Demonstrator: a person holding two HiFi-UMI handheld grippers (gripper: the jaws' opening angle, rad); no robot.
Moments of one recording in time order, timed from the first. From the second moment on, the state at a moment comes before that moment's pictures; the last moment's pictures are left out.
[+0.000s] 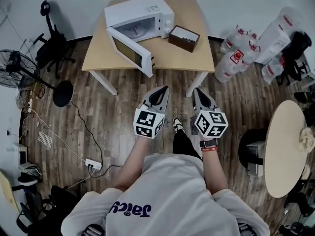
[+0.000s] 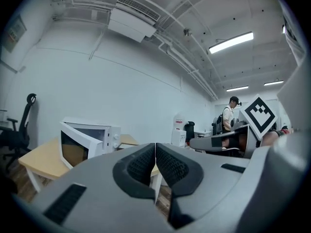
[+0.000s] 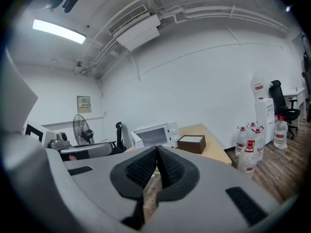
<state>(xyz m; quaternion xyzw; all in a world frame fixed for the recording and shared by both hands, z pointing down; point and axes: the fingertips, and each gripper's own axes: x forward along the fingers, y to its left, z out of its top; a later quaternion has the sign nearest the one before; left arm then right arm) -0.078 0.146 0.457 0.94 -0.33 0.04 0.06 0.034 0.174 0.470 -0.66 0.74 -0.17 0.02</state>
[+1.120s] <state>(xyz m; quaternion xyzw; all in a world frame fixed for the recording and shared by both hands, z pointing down) -0.057 -0.039 0.439 0.87 -0.49 0.05 0.07 0.033 -0.062 0.460 -0.48 0.86 -0.19 -0.04</state>
